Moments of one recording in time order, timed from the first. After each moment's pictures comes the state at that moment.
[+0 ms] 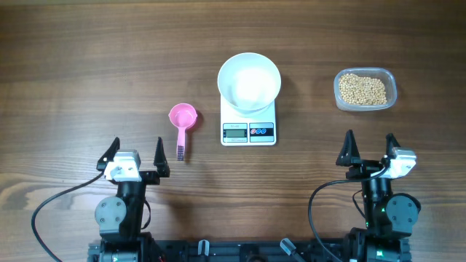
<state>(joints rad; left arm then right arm) 0.05 0.01 0.01 -0.07 0.06 -0.02 -0.16 0.02 0.01 0.00 -0.13 0.18</state>
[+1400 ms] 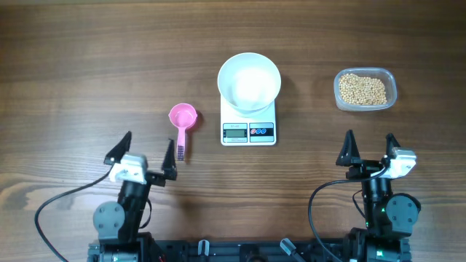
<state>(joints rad) 0.05 0.01 0.01 0.08 0.29 -0.02 -0.16 0.02 0.01 0.00 -0.13 0.18</state>
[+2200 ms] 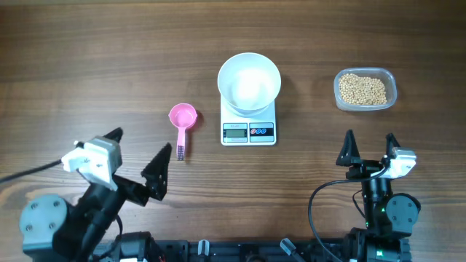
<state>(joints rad) 0.08 0.46 0.96 -0.75 0.50 -0.07 -0.16 0.02 0.01 0.00 -0.13 0.18</state>
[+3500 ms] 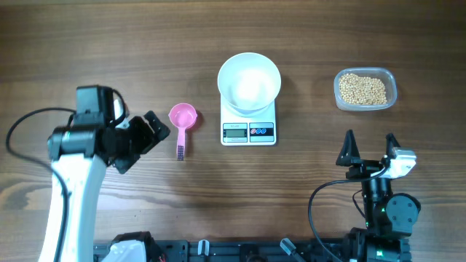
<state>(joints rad) 0.08 1.24 1.05 -1.11 0.29 -0.57 -0.16 0.02 0.01 0.00 -0.13 0.18</state>
